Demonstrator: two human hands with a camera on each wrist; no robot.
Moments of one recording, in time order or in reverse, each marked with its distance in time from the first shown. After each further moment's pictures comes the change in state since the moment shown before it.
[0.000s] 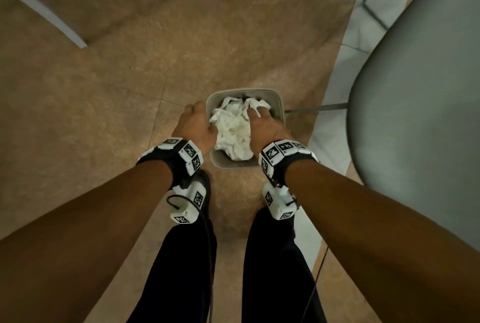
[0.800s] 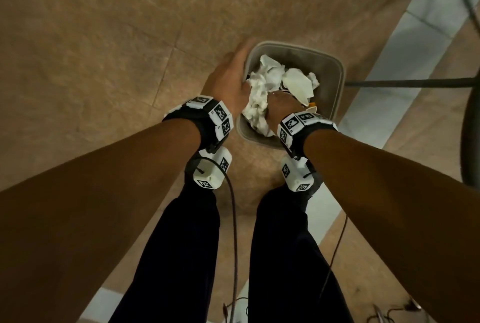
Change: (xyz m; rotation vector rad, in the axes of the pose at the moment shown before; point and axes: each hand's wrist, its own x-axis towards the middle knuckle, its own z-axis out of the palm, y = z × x) left_hand 0.036 -0.029 0.043 -0.302 0.132 0.226; right_hand 0.083 -0.010 0.081 -0.221 -0.015 -0.144
